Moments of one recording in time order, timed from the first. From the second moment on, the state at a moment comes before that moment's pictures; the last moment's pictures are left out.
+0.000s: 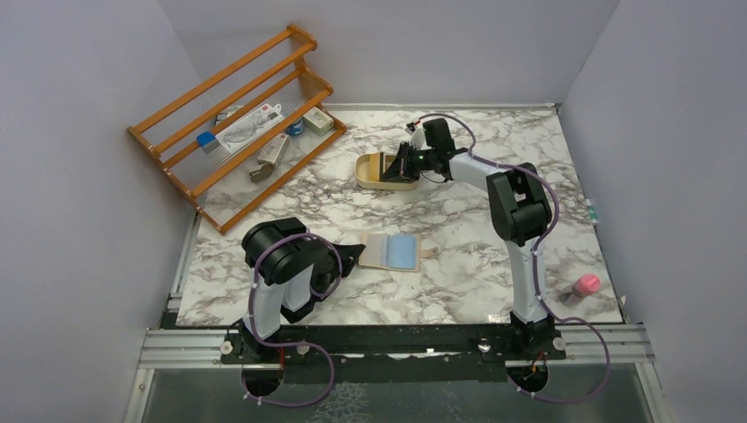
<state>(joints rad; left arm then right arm) -0.77 2.00 0.09 1.54 -0.30 -1.51 0.38 2.24 1.59 -0.05 -0.71 0.59</state>
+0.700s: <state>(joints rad) -0.77 2.00 0.09 1.54 -0.30 -1.52 0.38 2.30 1.73 -0.17 -0.74 0.53</state>
